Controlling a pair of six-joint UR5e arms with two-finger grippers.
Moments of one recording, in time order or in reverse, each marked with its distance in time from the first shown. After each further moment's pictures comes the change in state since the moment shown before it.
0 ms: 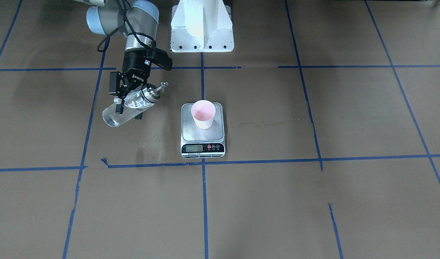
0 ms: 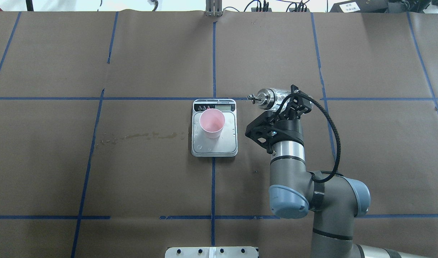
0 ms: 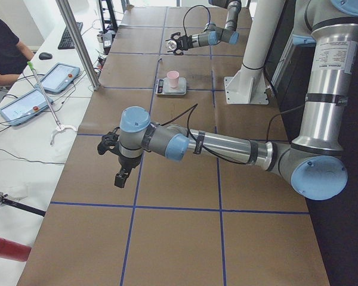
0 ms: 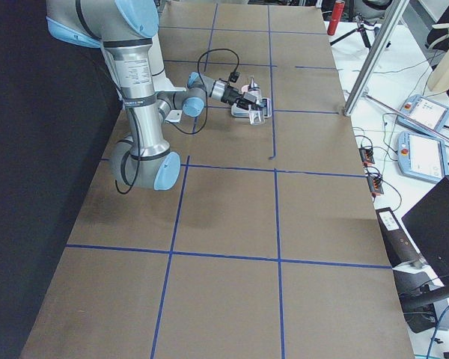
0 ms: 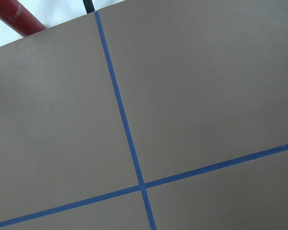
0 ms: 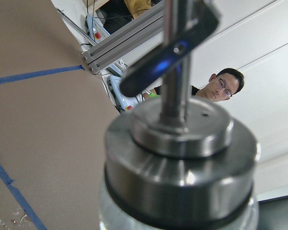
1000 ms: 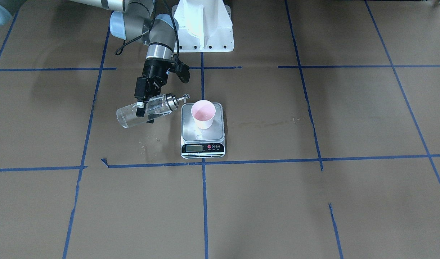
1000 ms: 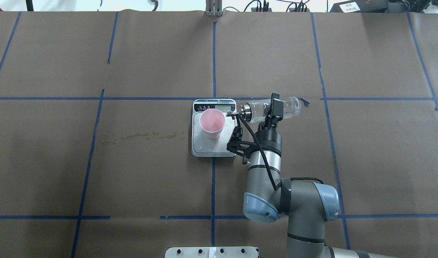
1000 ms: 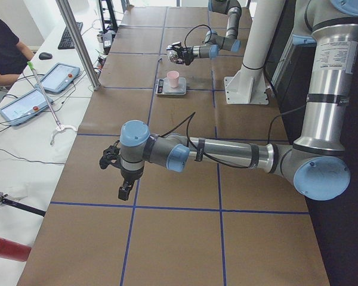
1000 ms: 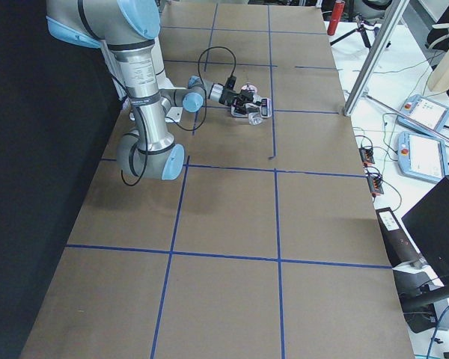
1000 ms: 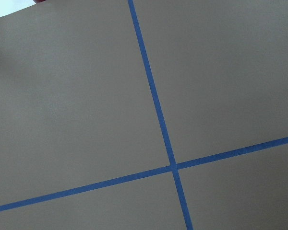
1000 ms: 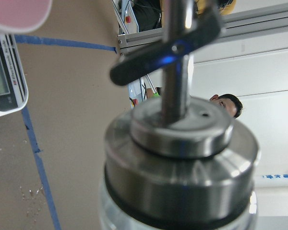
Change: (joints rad) left arm 0.002 0.006 0.055 -0.002 0.009 0.005; right arm -0.027 0.092 -0.132 -0.133 -0.075 -0.158
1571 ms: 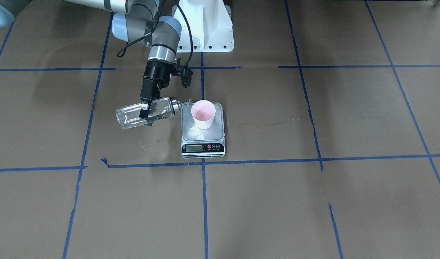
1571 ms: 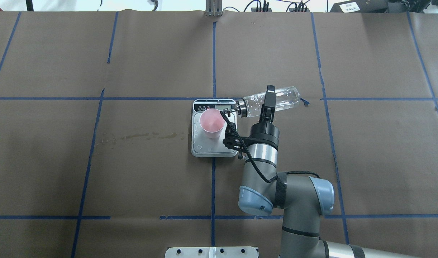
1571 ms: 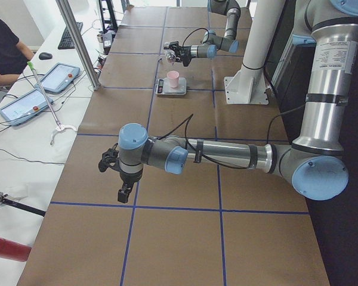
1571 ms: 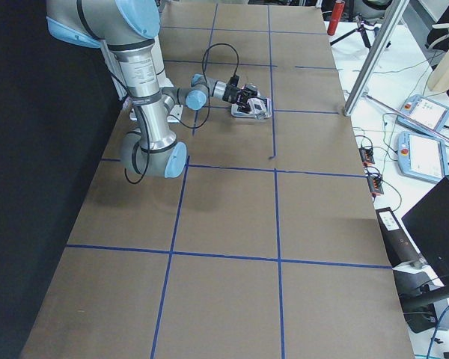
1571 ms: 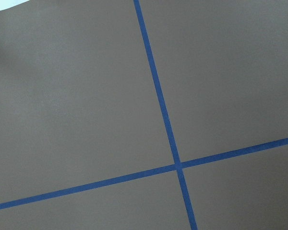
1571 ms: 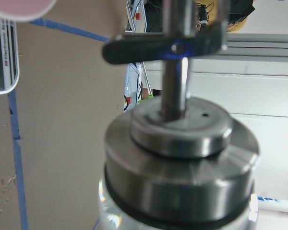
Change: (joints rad) left arm 0.000 -0.008 0.022 -0.004 0.000 0.000; right arm 0.021 0.034 -0.022 -0.003 -0.033 -0.214
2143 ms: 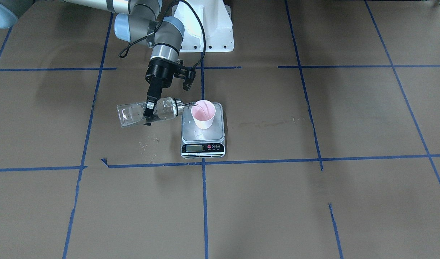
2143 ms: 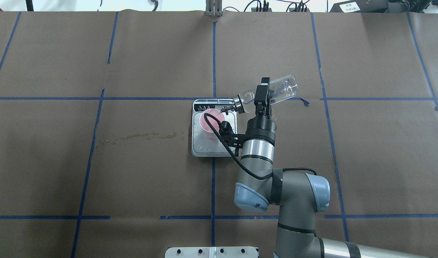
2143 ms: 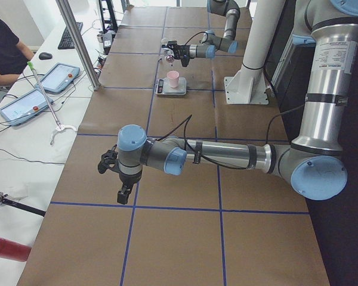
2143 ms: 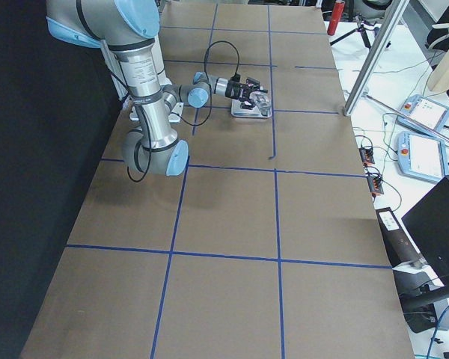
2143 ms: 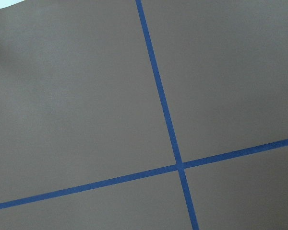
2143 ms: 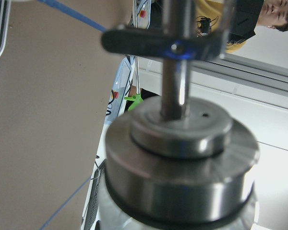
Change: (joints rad) left arm 0.000 -0.005 0.015 -0.001 0.000 0.000; right arm 0.011 0.025 -0.006 -0.004 -0.068 -0.240
